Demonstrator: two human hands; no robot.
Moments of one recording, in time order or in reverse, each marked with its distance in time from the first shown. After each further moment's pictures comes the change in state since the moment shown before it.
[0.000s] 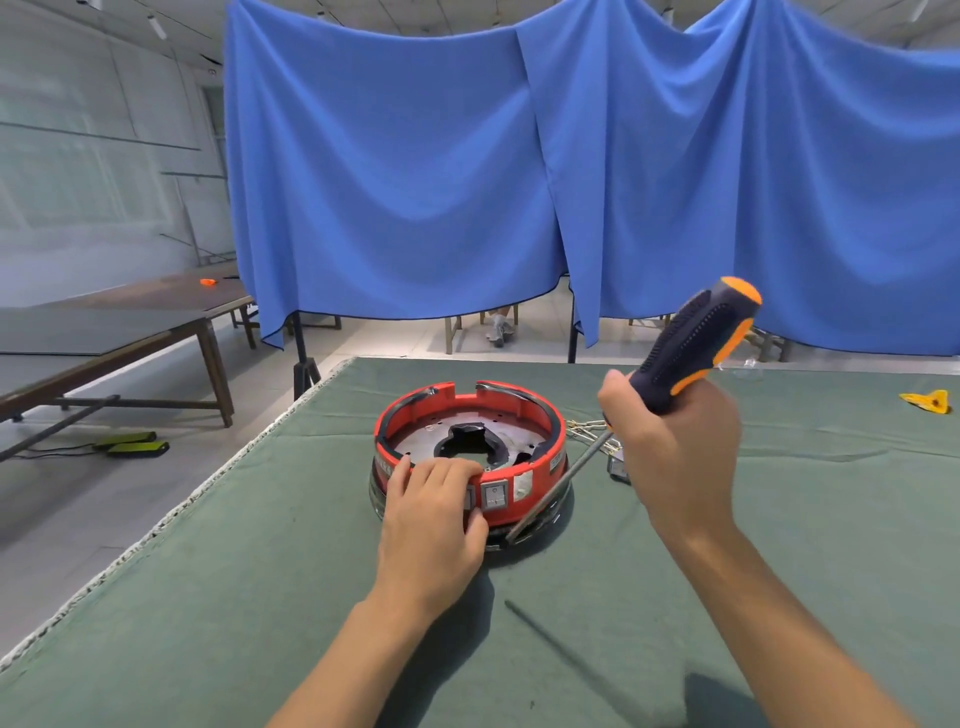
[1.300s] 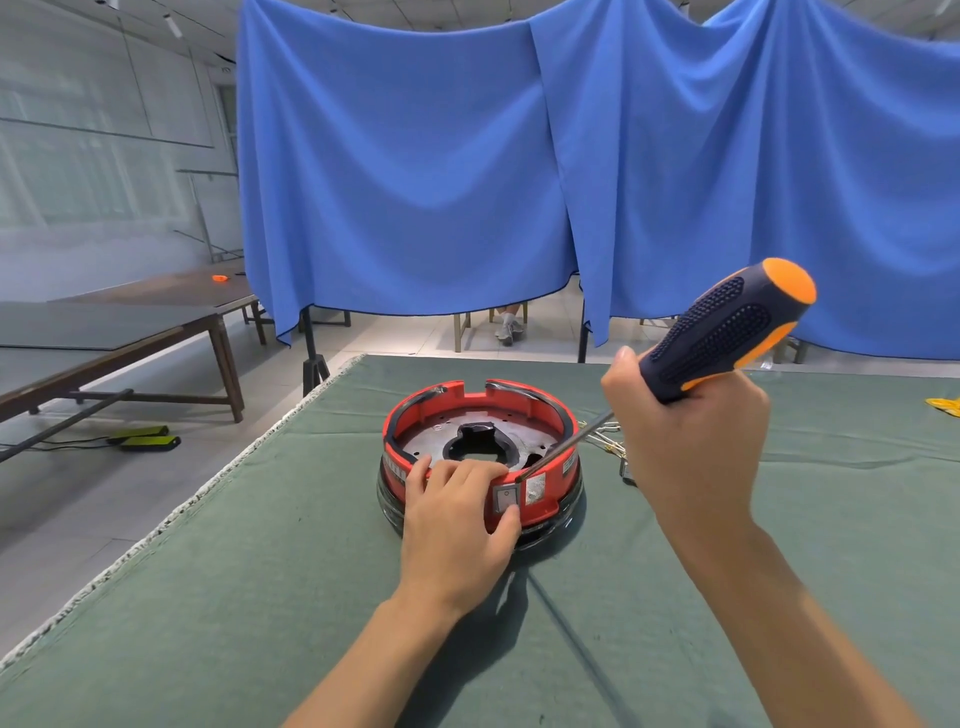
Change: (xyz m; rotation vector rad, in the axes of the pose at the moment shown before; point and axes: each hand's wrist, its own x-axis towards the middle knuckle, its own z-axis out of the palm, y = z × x) left_hand 0.007 0.009 0.009 -0.085 0.050 -0.016; right_hand 0.002 -0.014 0.007 -0.109 0.067 -0.256
